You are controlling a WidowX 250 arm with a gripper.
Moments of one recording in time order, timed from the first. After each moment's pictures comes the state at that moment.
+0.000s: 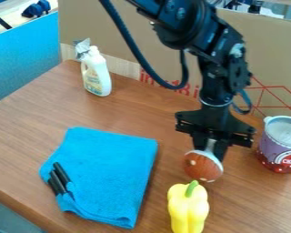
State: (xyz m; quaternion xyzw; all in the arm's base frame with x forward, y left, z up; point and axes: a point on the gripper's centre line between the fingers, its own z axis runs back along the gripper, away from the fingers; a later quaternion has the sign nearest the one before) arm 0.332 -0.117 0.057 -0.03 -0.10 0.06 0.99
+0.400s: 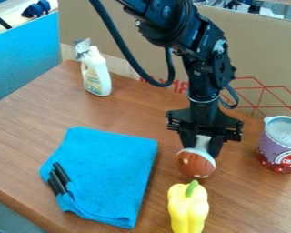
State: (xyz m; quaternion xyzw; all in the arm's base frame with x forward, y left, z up) arm 0.335 -0.111 0.055 -0.05 -0.10 0.06 0.99
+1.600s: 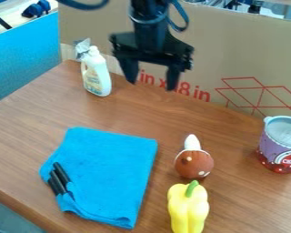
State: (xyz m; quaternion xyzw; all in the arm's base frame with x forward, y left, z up) arm 0.320 -0.010 0.154 0.03 -0.19 0.12 0.97
